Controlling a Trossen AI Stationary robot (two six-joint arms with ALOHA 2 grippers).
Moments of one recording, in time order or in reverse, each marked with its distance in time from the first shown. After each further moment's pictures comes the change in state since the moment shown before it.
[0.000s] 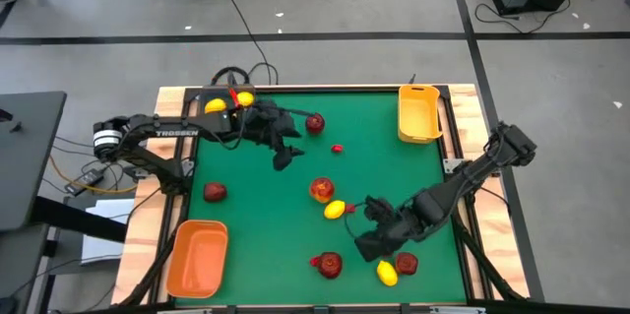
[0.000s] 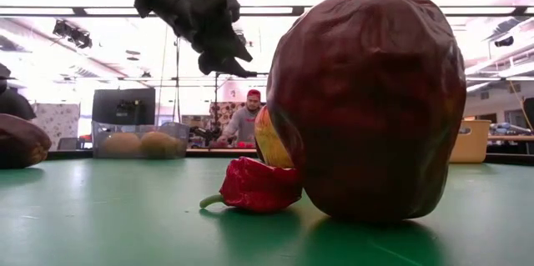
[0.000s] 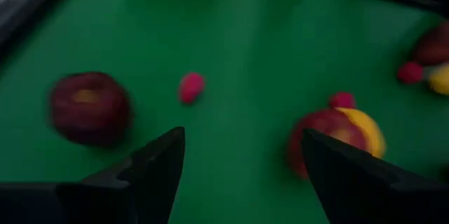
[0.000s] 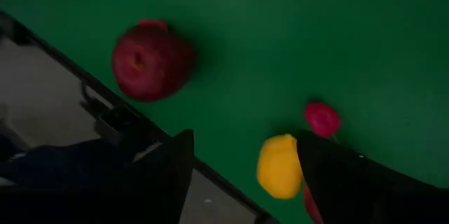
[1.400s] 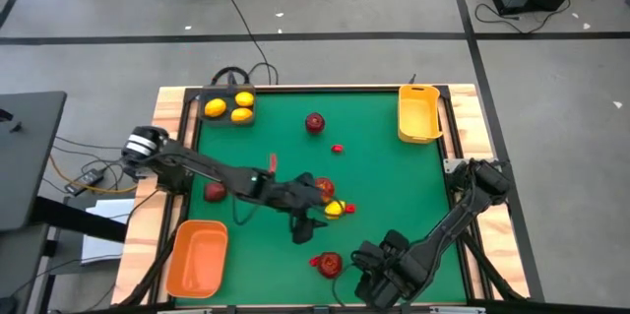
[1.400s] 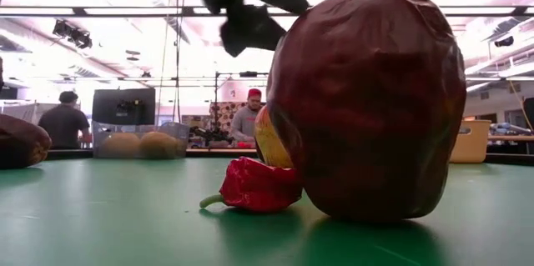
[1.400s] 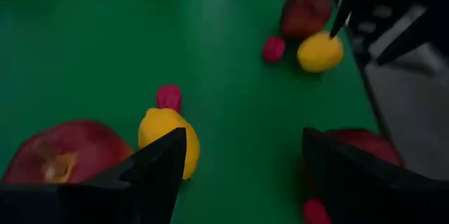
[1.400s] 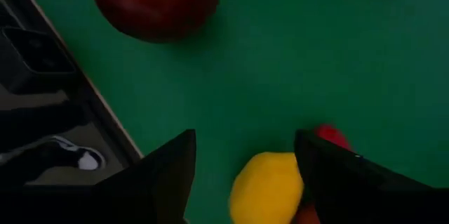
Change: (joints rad) left arm -0.539 0.303 0.204 0.109 -0.271 -0.254; right arm 0.182 0.370 0.296 -0.162 0.191 -0.256
